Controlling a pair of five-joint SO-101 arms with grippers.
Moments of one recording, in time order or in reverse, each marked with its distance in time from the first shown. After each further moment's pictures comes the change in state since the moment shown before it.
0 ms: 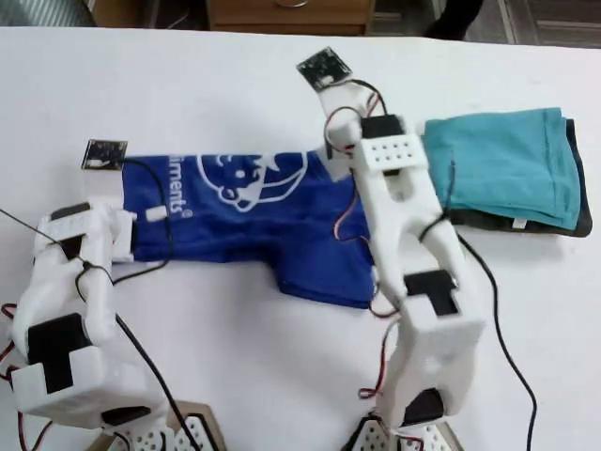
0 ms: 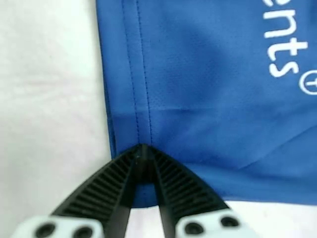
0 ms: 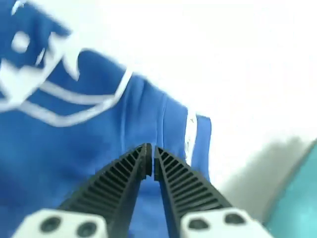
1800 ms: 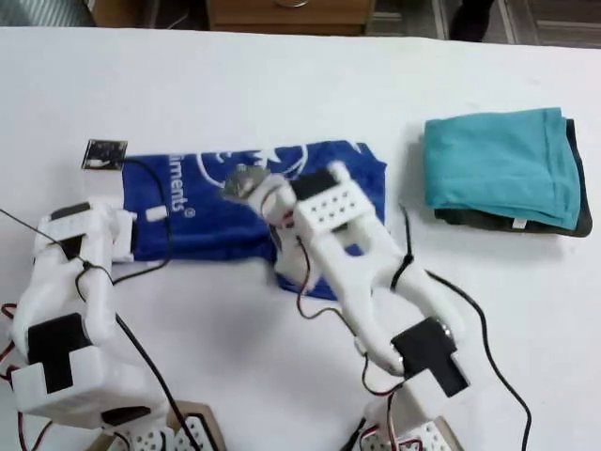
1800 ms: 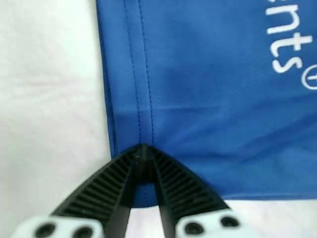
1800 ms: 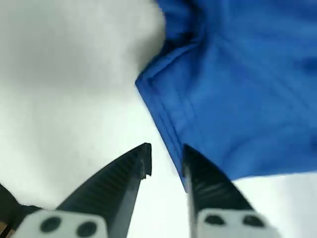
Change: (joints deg) left arm 0.0 0.0 0.0 0.0 0.0; right arm -18.7 -21.9 30.3 23.1 9.0
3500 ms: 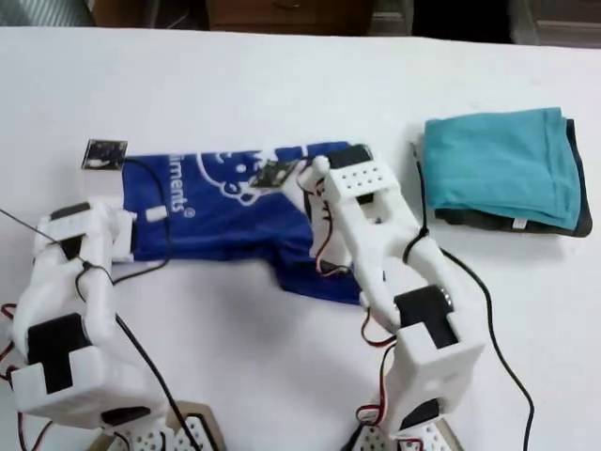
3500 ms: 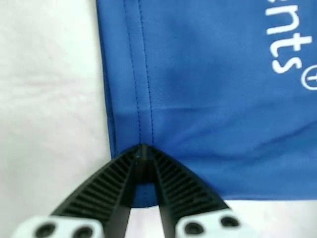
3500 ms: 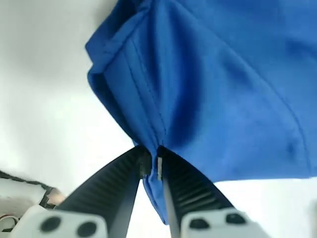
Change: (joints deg) left arm 0.0 0.0 0.0 0.0 0.0; right arm 11.1 11.9 -10.8 6.2 15.7
